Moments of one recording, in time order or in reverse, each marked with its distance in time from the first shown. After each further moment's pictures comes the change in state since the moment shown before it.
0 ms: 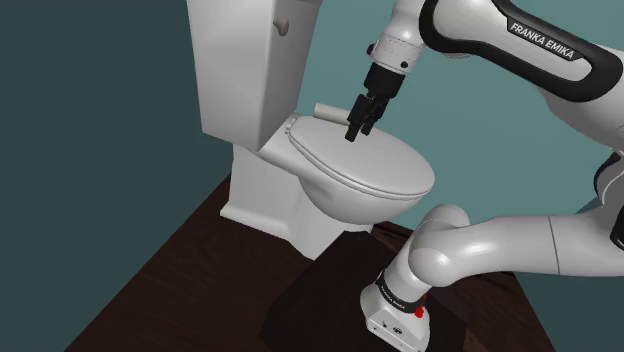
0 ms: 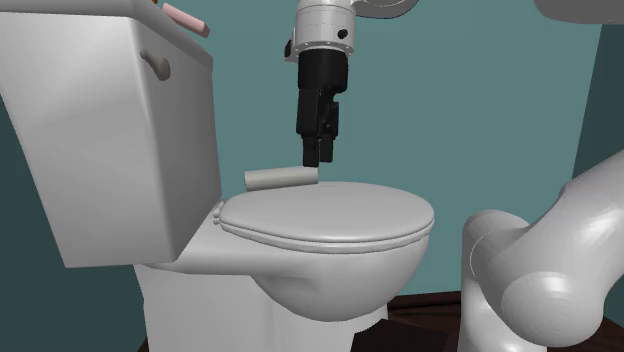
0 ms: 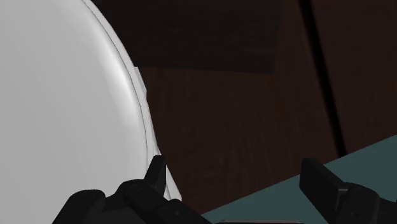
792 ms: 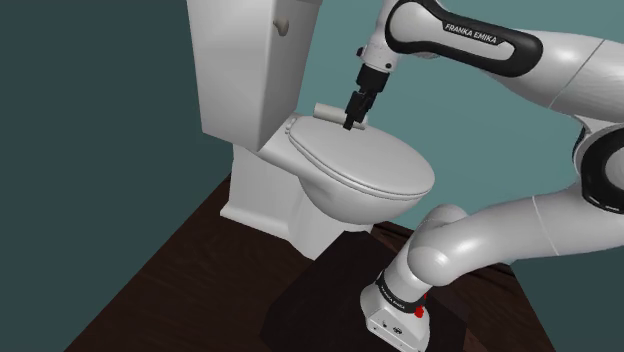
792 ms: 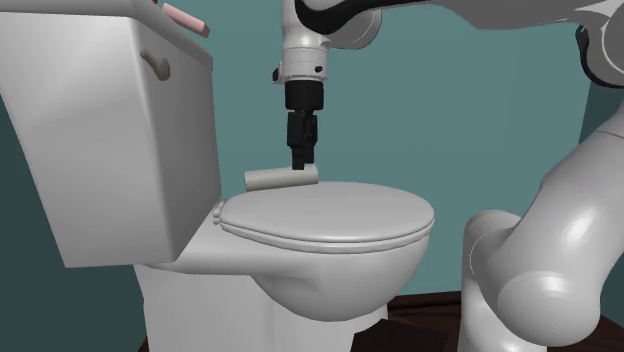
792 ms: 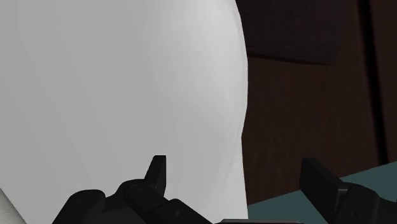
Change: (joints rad) arm -0.028 0.216 -0.174 0.083 -0.150 0.121 -0.259
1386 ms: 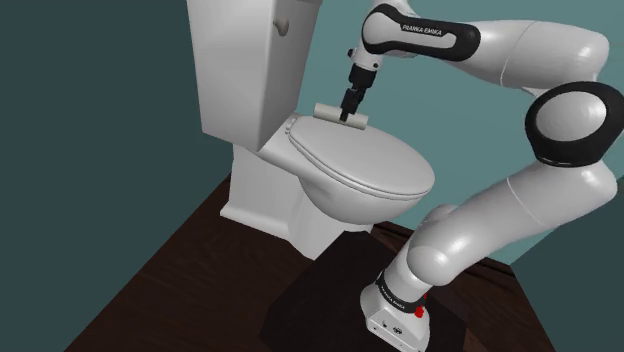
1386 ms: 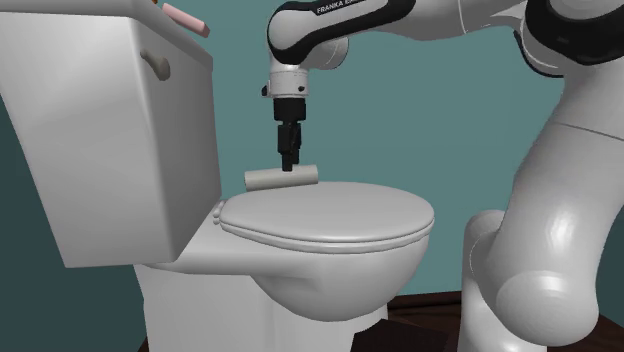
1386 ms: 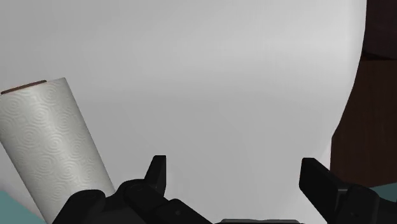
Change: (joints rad) arm -0.011 0.268 -0.139 0.169 -0.054 0.108 -0.224
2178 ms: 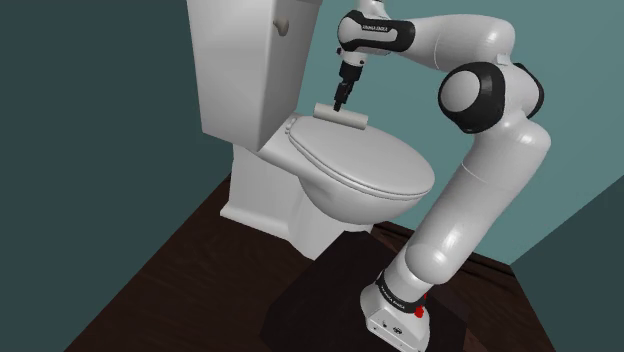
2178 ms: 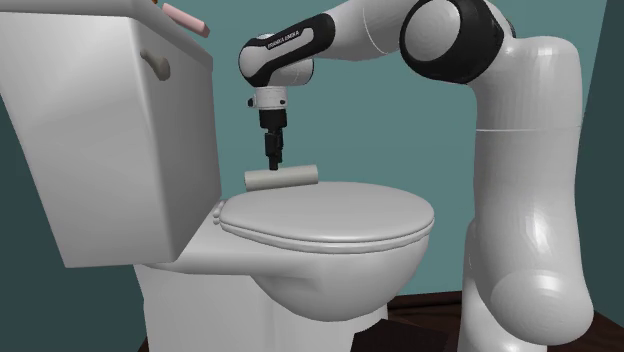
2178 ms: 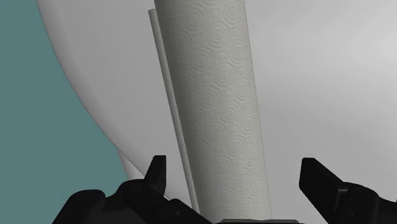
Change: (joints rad) arm -0.043 0.408 -0.120 0.361 0.077 0.052 -0.281
